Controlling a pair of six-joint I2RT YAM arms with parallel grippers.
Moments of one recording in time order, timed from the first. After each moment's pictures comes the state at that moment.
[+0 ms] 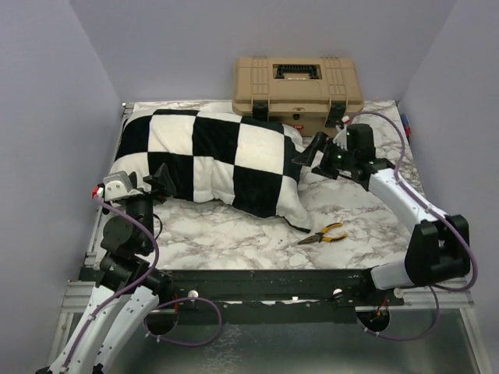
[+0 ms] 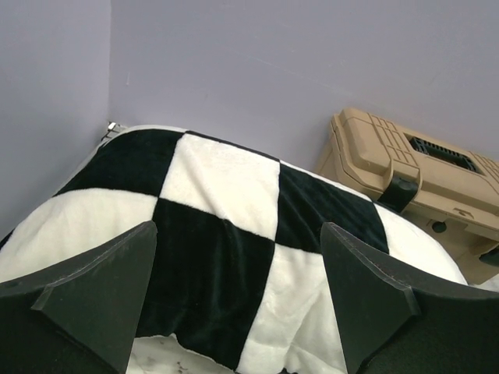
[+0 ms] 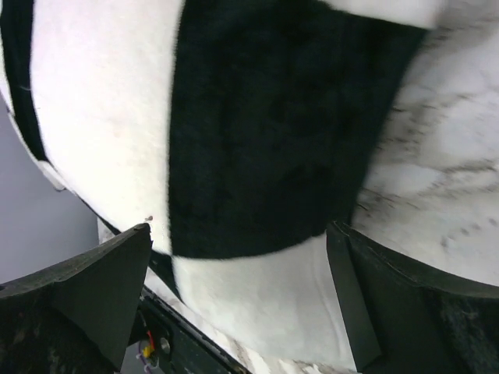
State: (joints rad) left arm -0.44 0.33 0.56 -0.02 -0.56 -0.20; right arm 0.19 1.38 0.98 -0.25 -0.44 0.63
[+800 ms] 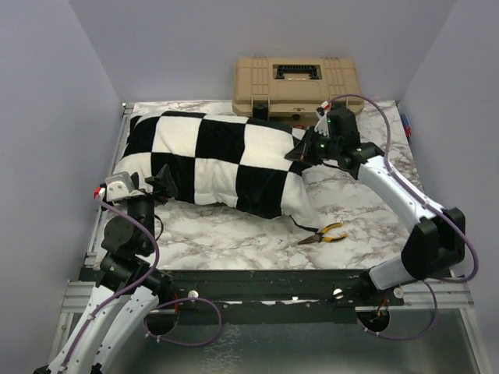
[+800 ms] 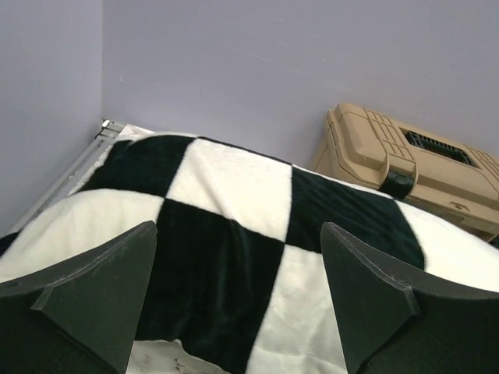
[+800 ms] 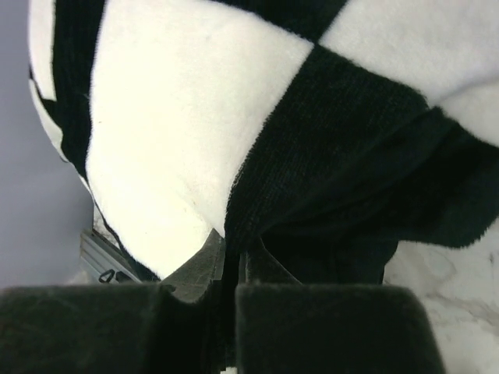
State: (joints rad) left arm -0.46 0.32 0.56 -0.02 -0.56 -0.20; right arm 0.37 1.54 1.25 -0.34 -0.37 0.61
